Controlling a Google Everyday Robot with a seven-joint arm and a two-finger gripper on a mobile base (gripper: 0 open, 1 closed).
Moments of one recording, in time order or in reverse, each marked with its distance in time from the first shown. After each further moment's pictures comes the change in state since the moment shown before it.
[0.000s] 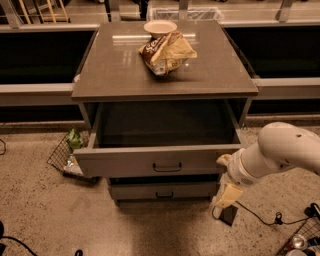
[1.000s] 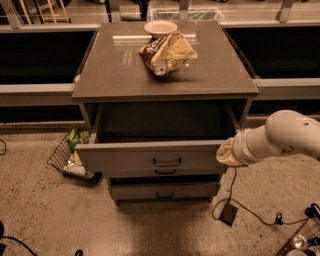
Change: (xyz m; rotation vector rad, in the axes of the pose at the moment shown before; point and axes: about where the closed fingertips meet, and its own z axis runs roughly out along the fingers) arm -0.009 -0.088 -0.018 0.214 -0.068 -0.118
